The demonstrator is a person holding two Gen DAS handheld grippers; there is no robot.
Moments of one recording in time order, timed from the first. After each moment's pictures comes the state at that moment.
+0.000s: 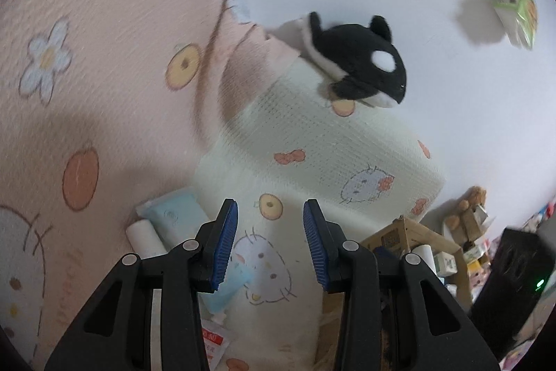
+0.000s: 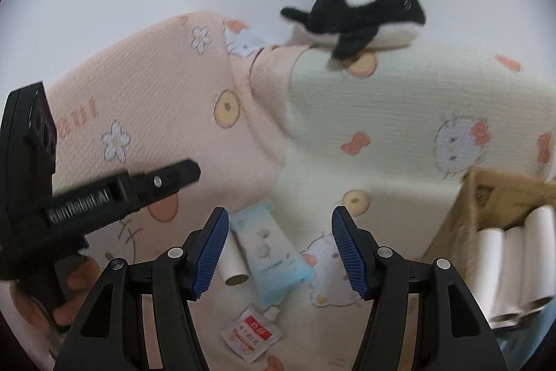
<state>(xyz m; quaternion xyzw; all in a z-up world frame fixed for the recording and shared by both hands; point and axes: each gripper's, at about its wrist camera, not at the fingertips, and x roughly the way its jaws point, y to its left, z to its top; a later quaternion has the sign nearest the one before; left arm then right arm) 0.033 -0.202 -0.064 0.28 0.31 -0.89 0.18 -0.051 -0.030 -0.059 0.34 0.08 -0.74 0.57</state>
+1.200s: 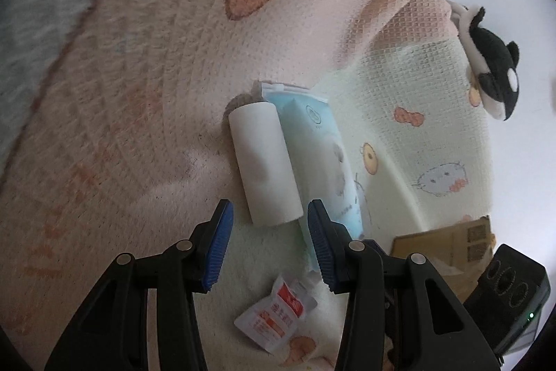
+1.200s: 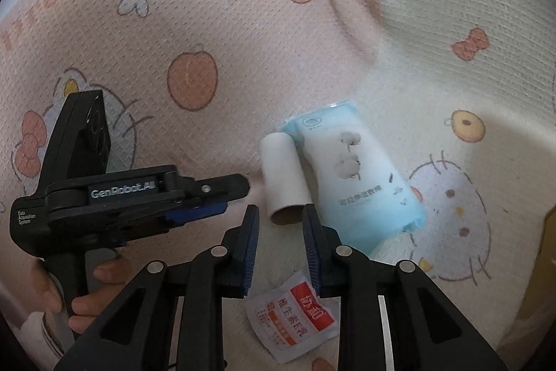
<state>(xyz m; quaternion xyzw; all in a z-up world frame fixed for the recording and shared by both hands) 0.098 -0.262 -0.236 0.33 0.48 -0.77 0.24 0.010 -0.095 -0.191 0.39 0.14 -0.62 0.66</state>
